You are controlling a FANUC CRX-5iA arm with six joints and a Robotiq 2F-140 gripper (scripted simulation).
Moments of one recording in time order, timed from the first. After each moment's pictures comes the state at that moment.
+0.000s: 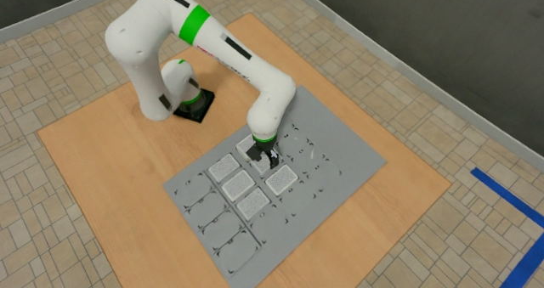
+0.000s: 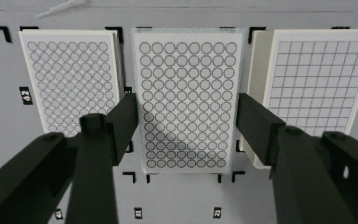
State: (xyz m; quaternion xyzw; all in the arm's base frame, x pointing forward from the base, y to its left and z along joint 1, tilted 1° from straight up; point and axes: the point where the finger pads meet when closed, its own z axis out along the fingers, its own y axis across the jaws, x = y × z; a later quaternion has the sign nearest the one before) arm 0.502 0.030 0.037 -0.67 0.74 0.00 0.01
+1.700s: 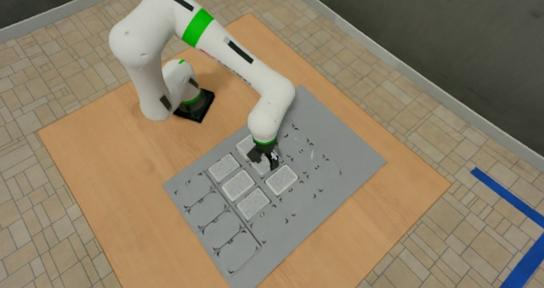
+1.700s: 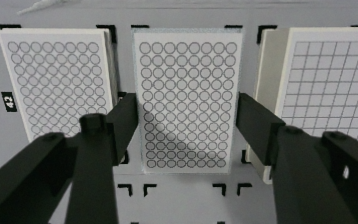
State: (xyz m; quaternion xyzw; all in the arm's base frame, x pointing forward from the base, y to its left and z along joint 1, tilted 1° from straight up) arm 0.502 0.030 0.016 -0.67 0.74 0.00 0.01
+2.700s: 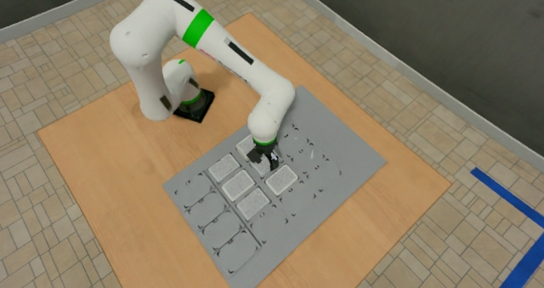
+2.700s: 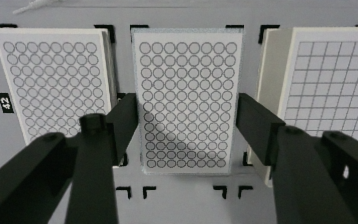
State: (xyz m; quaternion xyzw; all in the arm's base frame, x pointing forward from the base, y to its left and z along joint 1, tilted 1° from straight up) arm 0.502 0.030 0.012 -0.67 0.74 0.00 0.01
